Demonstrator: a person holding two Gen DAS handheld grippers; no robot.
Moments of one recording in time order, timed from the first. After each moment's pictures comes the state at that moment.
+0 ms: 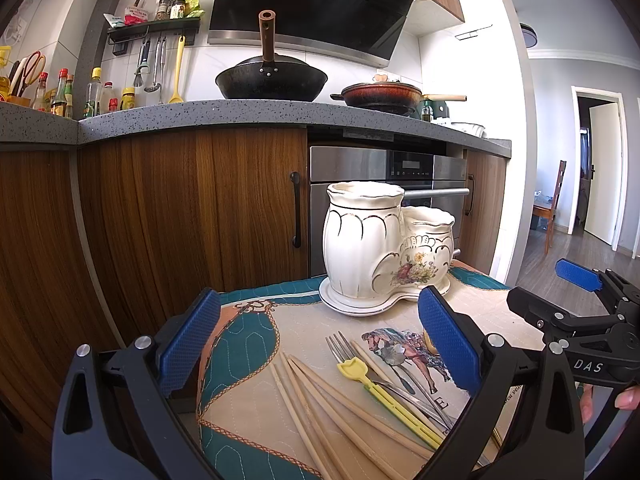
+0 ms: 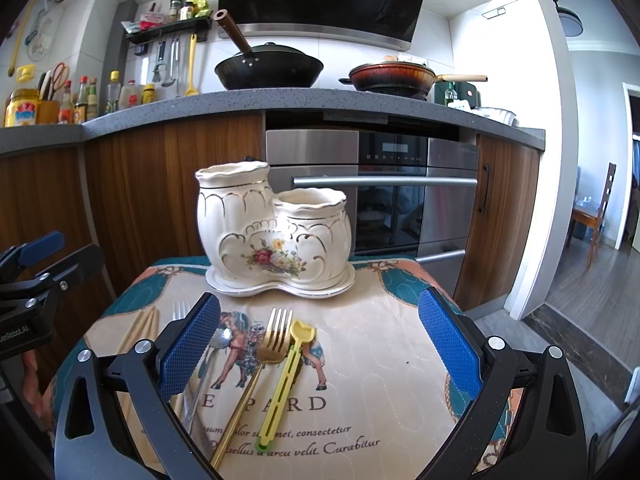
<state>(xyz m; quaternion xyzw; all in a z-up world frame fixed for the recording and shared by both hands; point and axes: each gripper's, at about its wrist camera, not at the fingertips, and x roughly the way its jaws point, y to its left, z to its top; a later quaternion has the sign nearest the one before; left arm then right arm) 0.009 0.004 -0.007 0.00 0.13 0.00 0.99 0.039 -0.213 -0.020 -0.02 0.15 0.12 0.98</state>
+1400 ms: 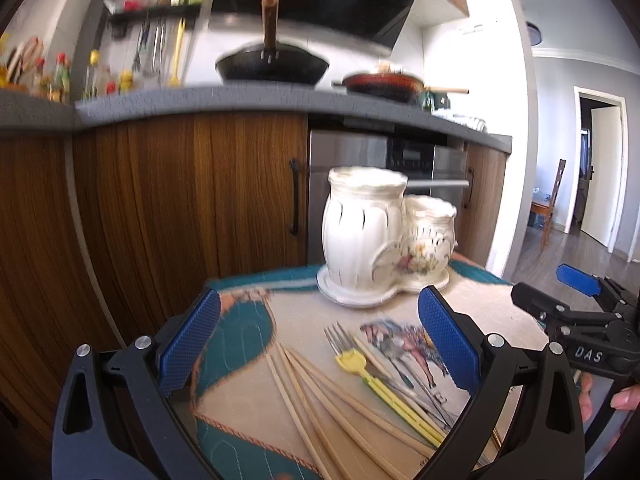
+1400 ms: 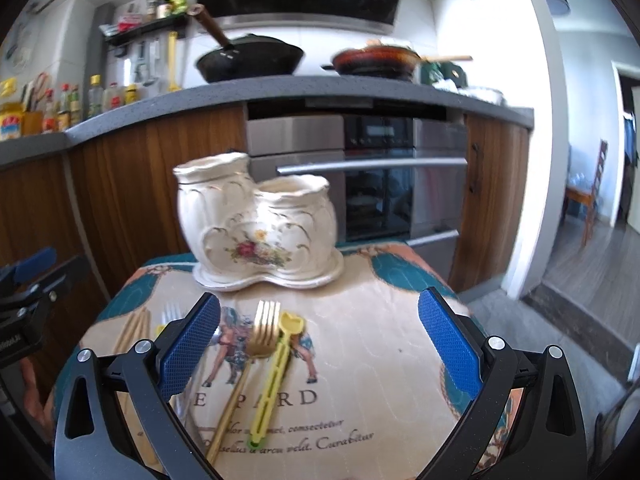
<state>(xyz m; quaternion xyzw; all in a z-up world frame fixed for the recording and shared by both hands) 0.022 0.012 -0.014 -0.02 0.17 -0.01 0.99 0.051 -0.224 -0.025 0.01 0.18 0.10 0.98</state>
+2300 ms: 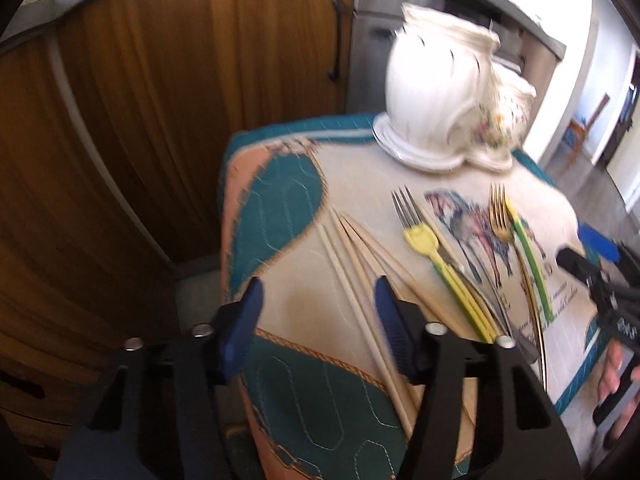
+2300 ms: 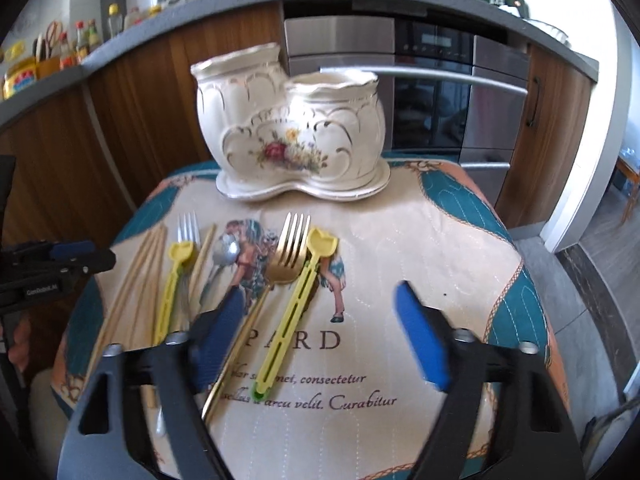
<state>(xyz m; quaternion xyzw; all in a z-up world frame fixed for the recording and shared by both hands) 0.062 0.045 -0.046 -0.02 0.44 0.03 0.90 0.086 -0.207 -0.046 -0.04 0.36 0.19 0.91</state>
